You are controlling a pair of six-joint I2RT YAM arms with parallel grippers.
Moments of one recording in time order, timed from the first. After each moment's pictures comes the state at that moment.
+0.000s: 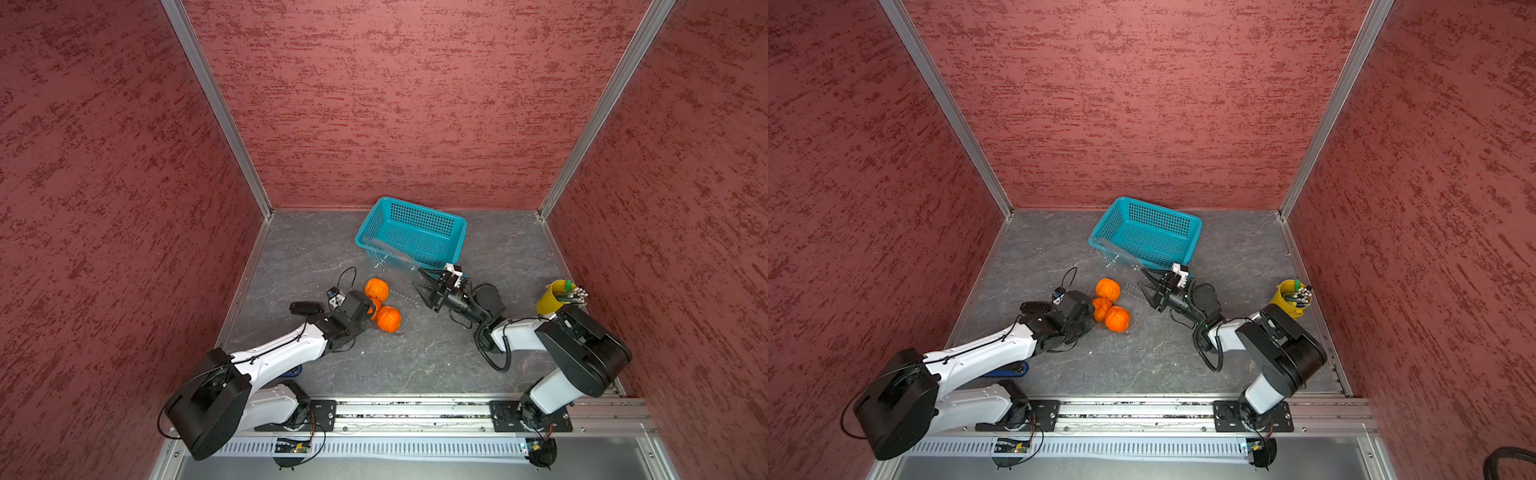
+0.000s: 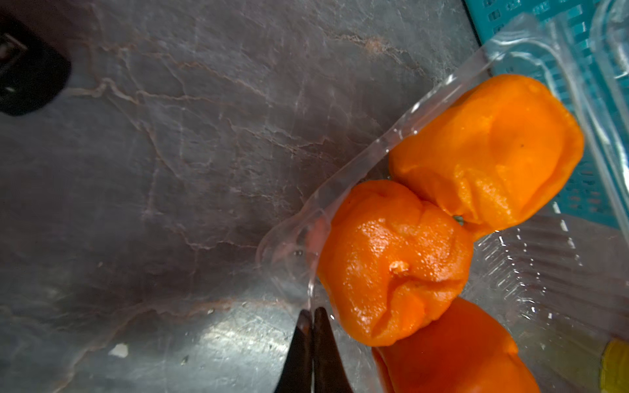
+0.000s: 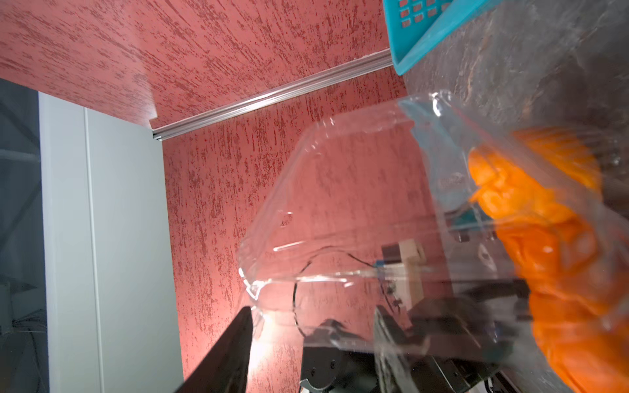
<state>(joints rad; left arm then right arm) -0.68 1.20 0.56 -0.37 -0.22 -1.19 0.58 1.59 0.44 1.33 -0.40 1.93</state>
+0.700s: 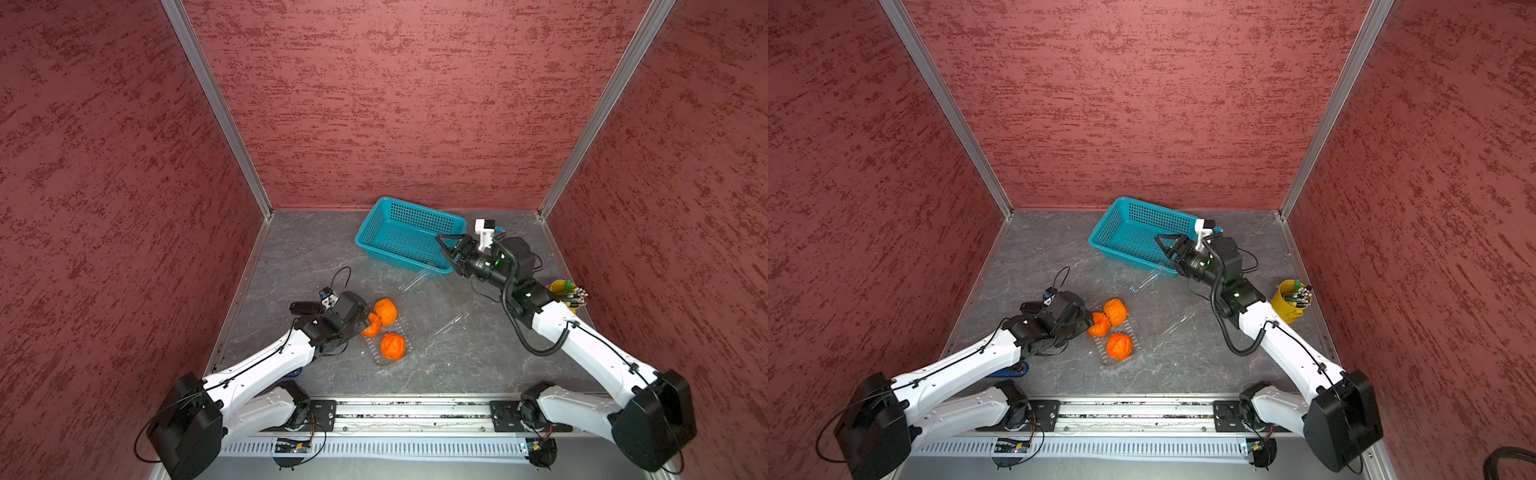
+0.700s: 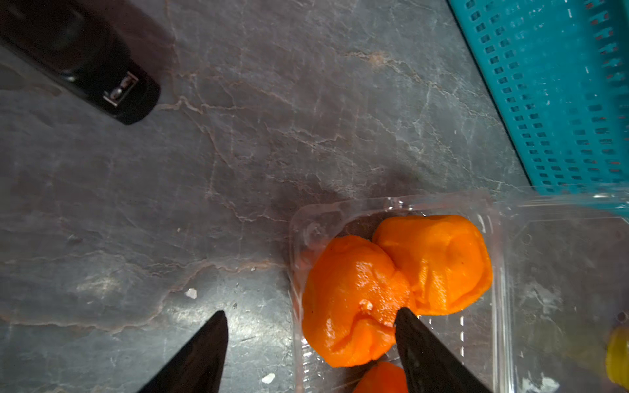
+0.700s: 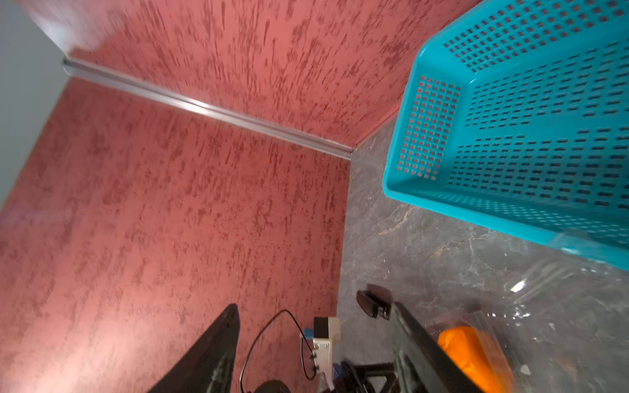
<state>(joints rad) -0.68 1.05 0.61 -0.57 -0.24 -1.15 0.52 1.22 1.00 0.01 -0.36 1.06</state>
